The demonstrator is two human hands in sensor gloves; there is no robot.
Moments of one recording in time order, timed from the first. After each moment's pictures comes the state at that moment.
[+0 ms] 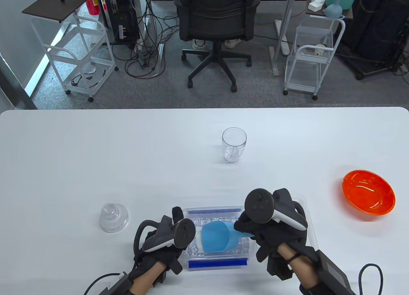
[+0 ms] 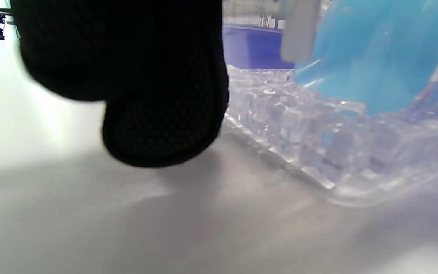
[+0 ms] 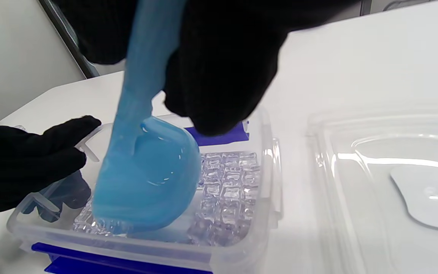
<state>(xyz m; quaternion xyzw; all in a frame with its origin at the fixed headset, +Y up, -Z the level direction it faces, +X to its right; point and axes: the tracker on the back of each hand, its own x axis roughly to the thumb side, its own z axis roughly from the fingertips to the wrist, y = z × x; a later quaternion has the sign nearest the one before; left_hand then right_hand) -0.118 -0.726 -0.262 -0.13 -0.21 0.01 0.97 0.123 -0.624 -0.274 0.15 0.20 0.96 0.14</state>
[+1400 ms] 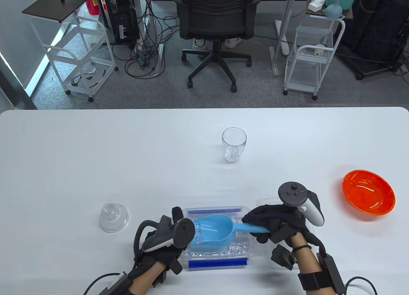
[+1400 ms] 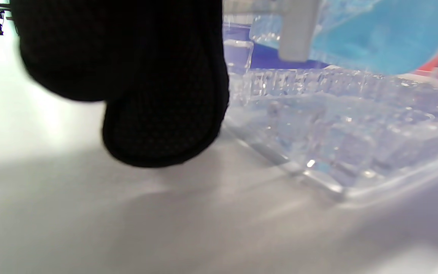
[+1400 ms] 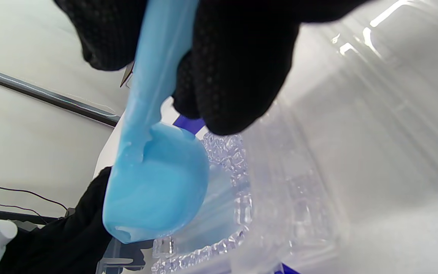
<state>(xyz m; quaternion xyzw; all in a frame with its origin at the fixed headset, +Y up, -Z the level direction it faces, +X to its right) -0.119 -0.727 -0.263 -0.14 -0.21 0.01 0.97 0.194 -0.708 -0.310 0.09 0.28 0.85 0.44</state>
